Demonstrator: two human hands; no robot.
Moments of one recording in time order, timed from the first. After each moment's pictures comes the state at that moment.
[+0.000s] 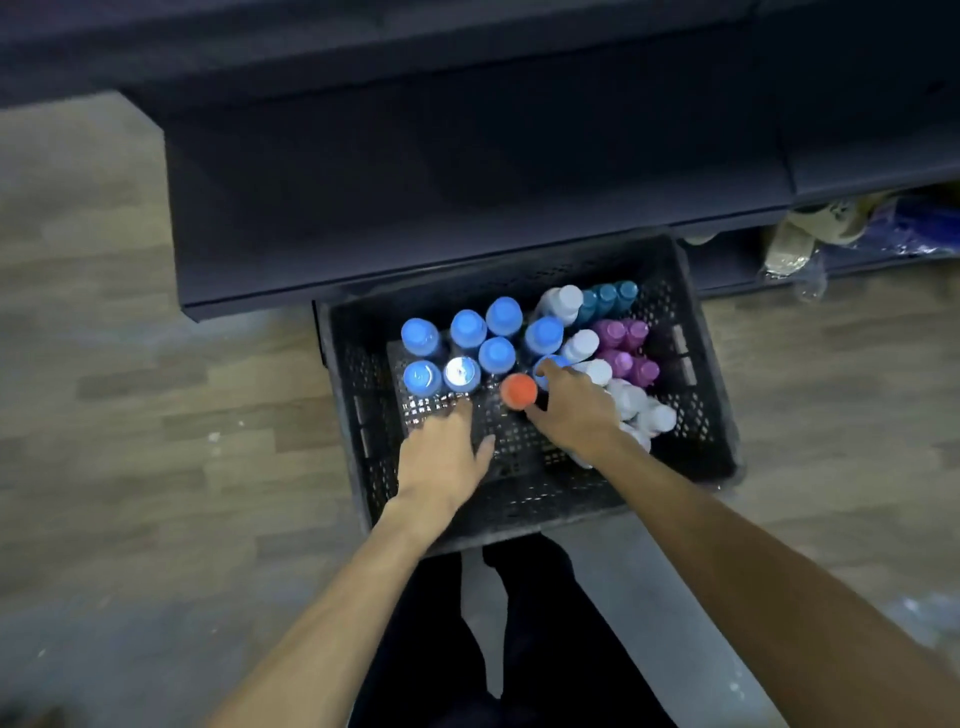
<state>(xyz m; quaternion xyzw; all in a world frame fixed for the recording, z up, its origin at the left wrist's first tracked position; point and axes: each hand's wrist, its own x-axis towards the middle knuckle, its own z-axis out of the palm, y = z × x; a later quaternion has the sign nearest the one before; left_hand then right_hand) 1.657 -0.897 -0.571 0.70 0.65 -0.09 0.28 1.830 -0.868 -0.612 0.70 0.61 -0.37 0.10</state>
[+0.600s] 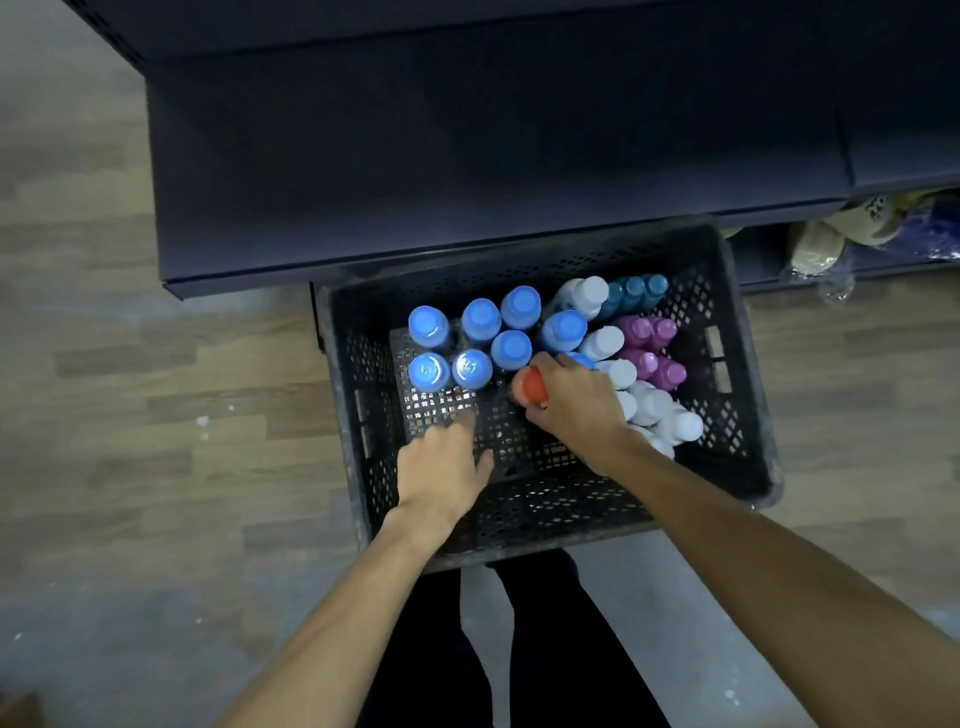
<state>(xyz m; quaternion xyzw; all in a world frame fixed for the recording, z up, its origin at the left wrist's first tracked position) 1.639 -0.900 -0.615 0.68 0.66 -0.13 0.30 1.814 -0.854 -0.646 0.64 0.71 -0.27 0.10</state>
